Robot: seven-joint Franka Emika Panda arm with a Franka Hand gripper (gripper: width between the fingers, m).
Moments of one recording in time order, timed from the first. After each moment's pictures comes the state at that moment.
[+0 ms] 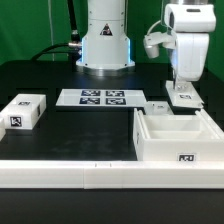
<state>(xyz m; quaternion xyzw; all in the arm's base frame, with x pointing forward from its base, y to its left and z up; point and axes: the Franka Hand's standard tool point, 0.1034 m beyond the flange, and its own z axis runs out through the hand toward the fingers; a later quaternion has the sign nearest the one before) 0.435 0.115 0.066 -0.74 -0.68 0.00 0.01</state>
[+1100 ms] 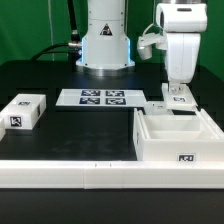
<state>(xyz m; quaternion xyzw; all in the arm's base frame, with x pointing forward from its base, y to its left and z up) 0.451 0.108 0.064 -0.75 -0.66 -0.01 0.01</state>
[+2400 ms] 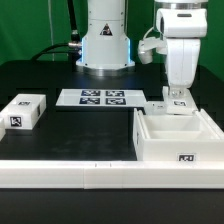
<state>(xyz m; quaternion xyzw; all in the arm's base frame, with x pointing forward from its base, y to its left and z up) 0.453 0.110 0.058 -0.74 -0.67 -0.01 0.01</state>
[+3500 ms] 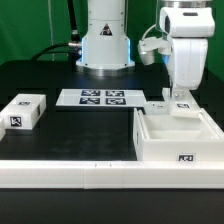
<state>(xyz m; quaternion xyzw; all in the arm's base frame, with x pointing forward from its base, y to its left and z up) 0.473 0.108 0.060 -0.73 -0.68 0.00 0.01</state>
